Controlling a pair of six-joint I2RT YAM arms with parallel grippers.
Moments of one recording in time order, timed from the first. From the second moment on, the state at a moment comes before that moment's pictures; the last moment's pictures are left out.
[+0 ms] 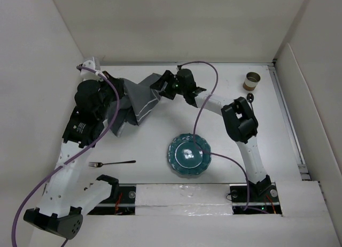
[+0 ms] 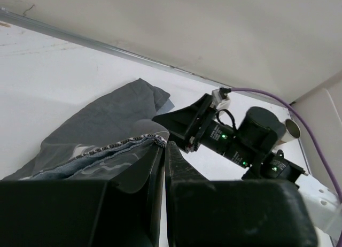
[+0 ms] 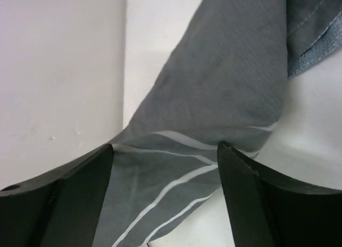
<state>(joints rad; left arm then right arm) -0.31 0.93 1.20 -0.41 -0.18 -0.49 0.59 2.28 1.73 0.20 -0.30 1.05</state>
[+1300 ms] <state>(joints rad) -0.31 0.94 1.16 -0.41 -0.26 -0.44 0.58 2.46 1.99 -0.24 -0.35 1.02</state>
